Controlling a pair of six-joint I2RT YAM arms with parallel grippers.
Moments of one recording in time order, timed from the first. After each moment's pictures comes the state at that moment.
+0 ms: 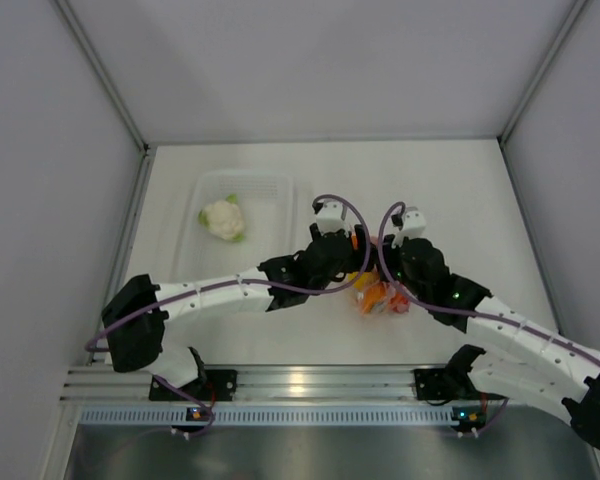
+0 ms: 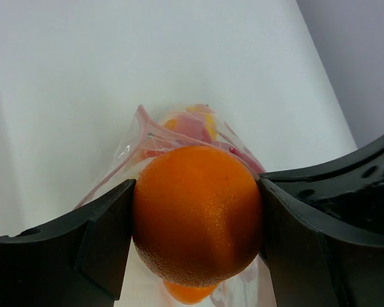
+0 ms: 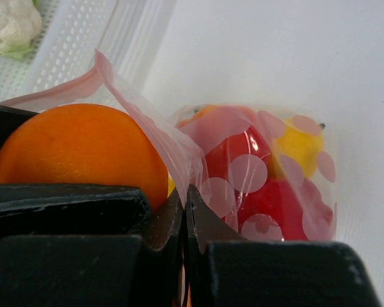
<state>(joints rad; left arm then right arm) -1.12 1.52 1.08 0.03 -0.52 -0.71 0.77 0.89 0.61 -0.15 0.30 0.39</state>
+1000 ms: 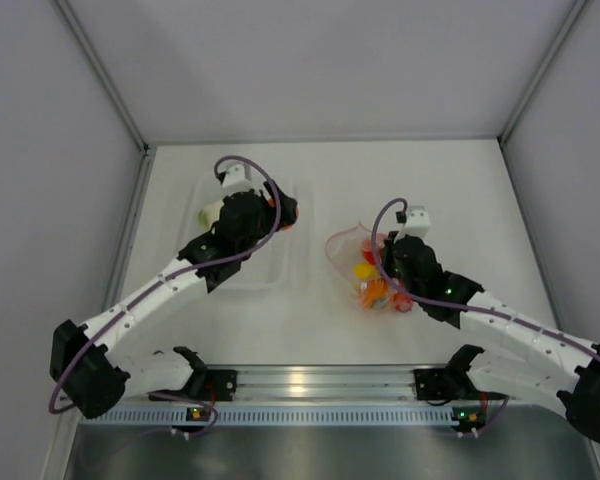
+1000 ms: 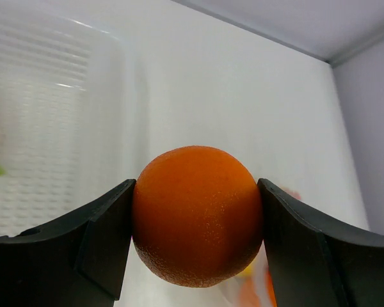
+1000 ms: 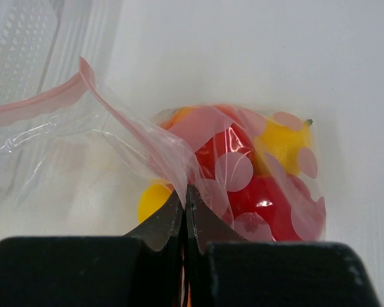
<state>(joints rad) -0.78 1.17 0.99 -0.13 -0.43 -0.72 0.77 0.98 0.61 -0.14 0.49 0.46</state>
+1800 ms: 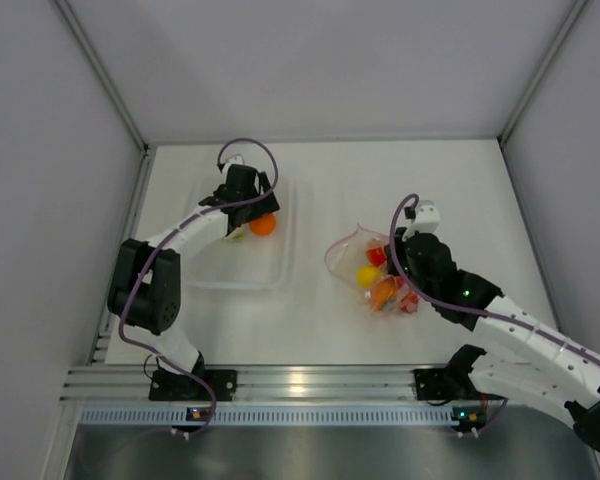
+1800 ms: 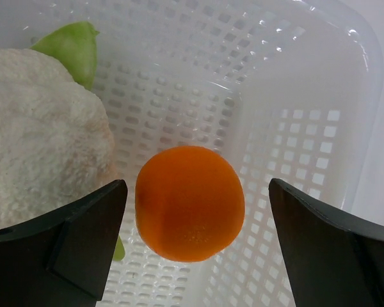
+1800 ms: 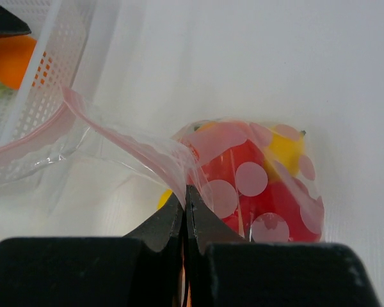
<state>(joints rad) -0.34 1.71 1.17 -0.20 -0.21 -0.60 0.77 0.86 0.68 -0.29 0.46 0.44</state>
